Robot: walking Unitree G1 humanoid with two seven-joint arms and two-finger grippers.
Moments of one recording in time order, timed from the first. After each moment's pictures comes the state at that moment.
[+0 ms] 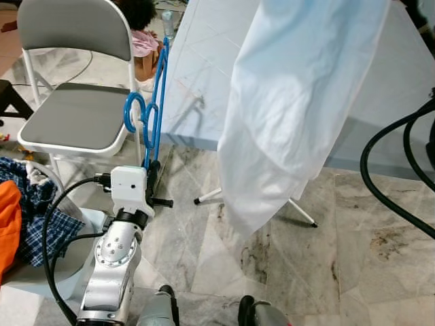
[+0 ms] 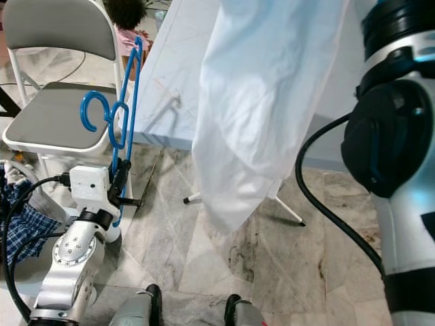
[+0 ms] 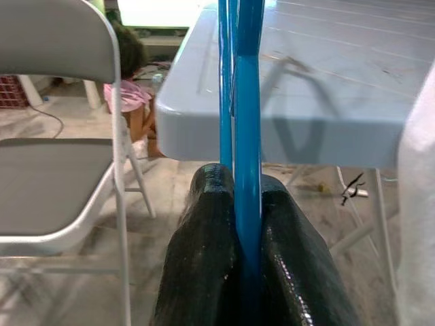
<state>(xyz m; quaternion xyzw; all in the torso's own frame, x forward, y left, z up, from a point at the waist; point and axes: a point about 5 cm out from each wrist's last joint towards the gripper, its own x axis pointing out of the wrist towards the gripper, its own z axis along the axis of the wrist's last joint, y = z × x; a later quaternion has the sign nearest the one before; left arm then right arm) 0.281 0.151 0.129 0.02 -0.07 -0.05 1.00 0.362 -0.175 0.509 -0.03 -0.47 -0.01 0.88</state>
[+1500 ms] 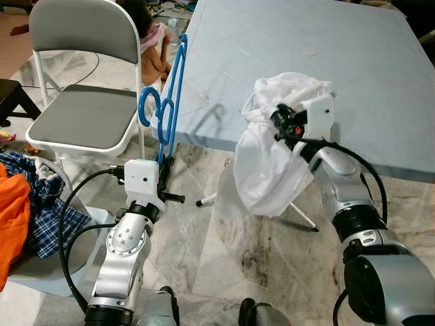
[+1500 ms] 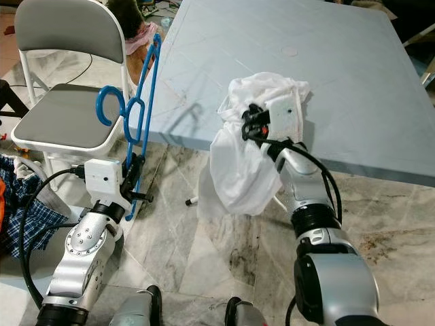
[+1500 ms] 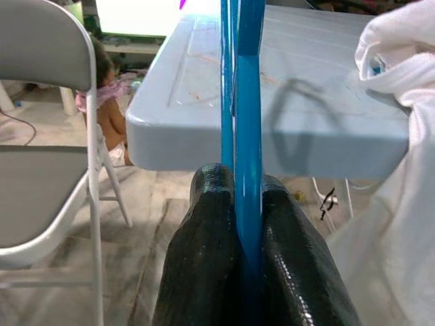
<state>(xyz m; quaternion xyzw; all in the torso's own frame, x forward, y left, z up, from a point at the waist) 0.295 0.136 0.130 0.01 -0.07 -0.10 0.99 0.391 -0.153 0.192 -0.03 -0.08 0.22 0.97</state>
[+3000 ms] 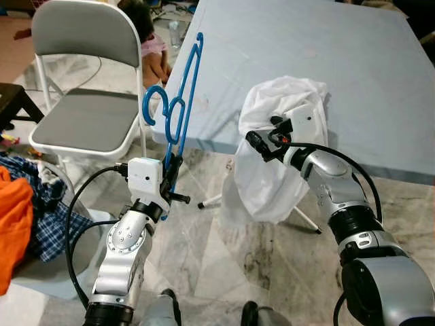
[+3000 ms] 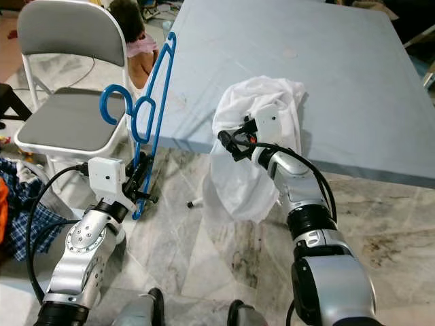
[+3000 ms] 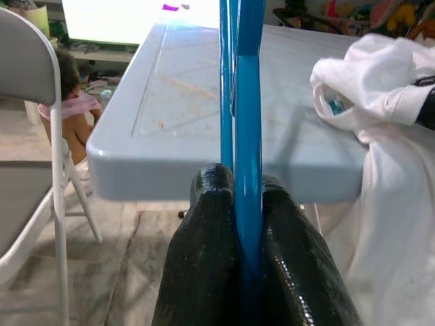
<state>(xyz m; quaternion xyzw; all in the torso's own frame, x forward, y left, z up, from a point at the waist) 0.296 0.131 0.136 -0.02 -0.08 -0.15 0.99 0.390 -0.139 0.178 -0.04 -0.01 0.27 0.96</state>
